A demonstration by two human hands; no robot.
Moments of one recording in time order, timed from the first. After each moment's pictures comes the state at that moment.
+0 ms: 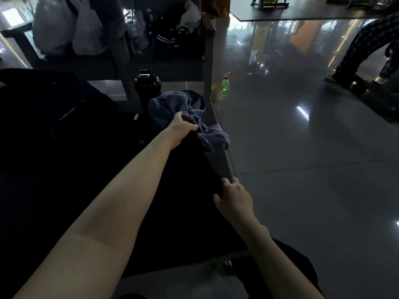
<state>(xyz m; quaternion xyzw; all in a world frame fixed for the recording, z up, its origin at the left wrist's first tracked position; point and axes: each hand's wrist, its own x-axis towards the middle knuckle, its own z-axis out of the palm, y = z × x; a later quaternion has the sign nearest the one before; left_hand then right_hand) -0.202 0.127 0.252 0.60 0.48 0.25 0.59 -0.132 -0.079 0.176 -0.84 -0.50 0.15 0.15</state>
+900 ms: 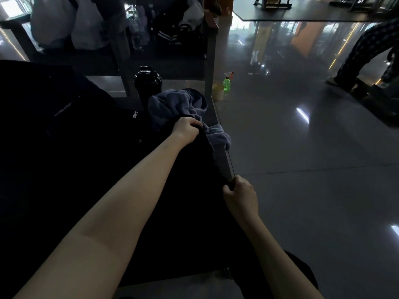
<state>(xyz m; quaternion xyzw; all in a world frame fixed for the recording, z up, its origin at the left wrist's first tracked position) -0.191 0.134 0.233 0.76 0.48 0.21 0.38 -0.117 -0.069 0.174 -0.86 -0.39 0.18 0.28</state>
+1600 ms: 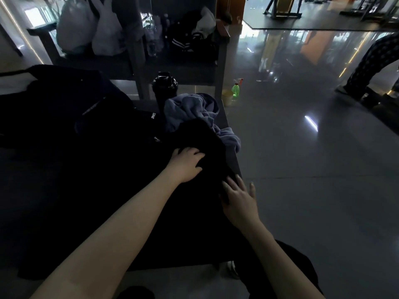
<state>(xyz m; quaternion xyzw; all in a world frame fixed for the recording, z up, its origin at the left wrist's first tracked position) -0.261 0.077 0.206 0.91 0.39 -0.06 0.09 -0.138 -0.082 0.160 -0.80 -0.59 0.11 0.09</state>
